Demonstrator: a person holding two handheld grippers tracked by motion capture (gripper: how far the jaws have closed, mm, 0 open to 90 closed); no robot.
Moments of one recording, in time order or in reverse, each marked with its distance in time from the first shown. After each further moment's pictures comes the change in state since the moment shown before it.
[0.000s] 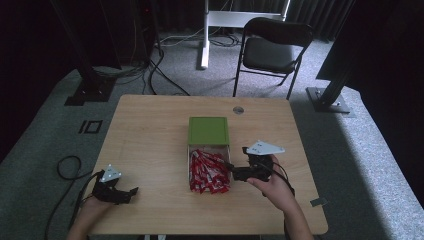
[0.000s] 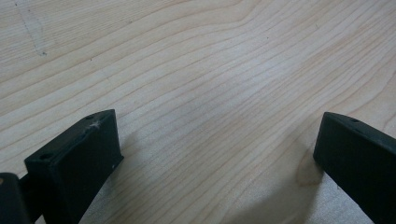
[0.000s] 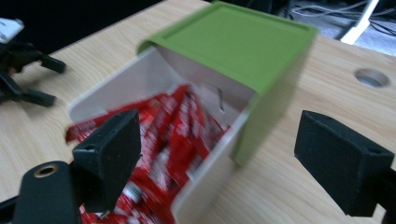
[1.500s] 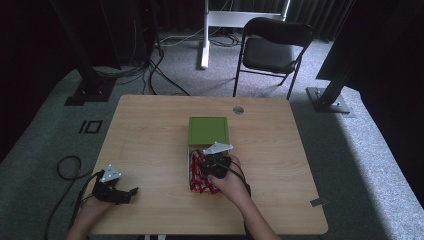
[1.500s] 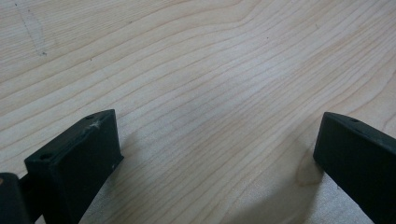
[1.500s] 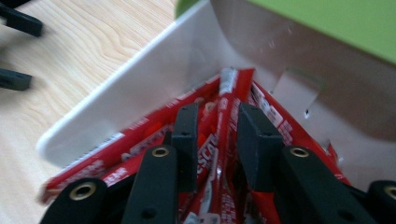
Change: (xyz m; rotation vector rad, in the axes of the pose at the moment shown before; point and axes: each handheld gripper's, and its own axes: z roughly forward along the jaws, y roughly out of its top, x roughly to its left) left arm 0.000 0.000 0.000 0.001 0.000 0.001; right arm 0.055 0.004 0.101 0.203 -0.023 -0.018
